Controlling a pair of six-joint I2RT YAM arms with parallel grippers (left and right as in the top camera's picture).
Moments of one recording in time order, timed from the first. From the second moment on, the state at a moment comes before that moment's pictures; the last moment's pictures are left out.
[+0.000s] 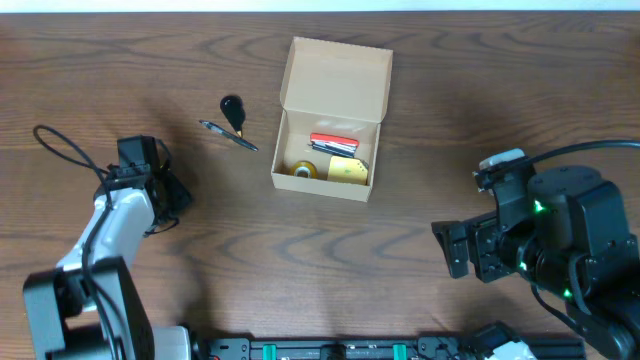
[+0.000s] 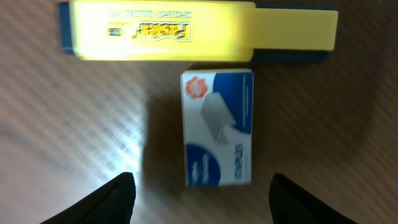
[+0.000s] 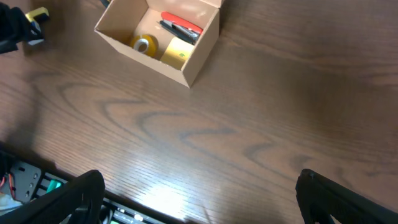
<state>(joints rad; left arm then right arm) 0.18 1.58 0.77 -0.50 -0.12 -0.51 0.43 0.97 1.51 -1.47 -0.02 0.15</state>
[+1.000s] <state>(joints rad) 0.18 1.66 0.77 -0.34 -0.17 -0.47 0.43 0.97 1.51 -1.47 -0.02 0.15</state>
